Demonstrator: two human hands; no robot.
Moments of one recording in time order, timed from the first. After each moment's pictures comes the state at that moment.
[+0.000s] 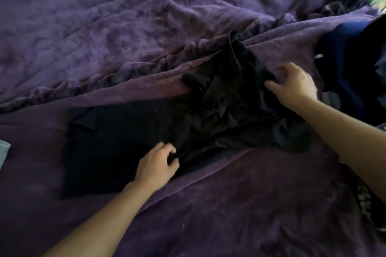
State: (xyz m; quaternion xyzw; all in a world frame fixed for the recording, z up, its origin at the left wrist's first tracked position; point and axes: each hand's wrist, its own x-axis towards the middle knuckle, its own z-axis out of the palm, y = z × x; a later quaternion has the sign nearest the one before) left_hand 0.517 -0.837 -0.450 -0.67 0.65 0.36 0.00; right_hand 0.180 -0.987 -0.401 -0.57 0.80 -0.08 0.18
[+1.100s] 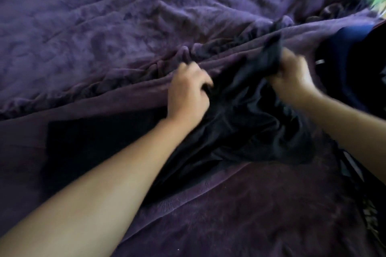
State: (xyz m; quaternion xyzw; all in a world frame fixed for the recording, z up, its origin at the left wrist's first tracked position) left_hand 0.423 -1.004 -0.410 -0.54 0.73 0.18 -0.37; right_hand 0.180 -1.029 -0.404 -0.68 0.66 -0.22 0.22
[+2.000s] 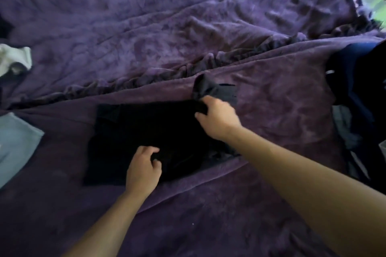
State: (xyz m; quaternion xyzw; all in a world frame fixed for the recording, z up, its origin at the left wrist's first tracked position) left_hand 0.569 -0.802 -0.431 -0.79 0.52 0.32 -0.10; right_hand 0.374 -0.932 -0.366 -0.68 0.65 -0.04 0.35
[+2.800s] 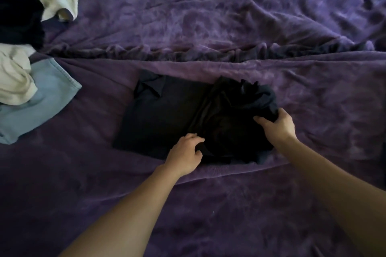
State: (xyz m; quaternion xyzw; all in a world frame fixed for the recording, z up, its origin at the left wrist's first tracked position) left_hand 0.576 -0.791 -0.466 -0.70 0.55 0.46 -0.06; right_hand 0.343 -0.913 -0.453 -0.47 0.77 -0.14 0.40
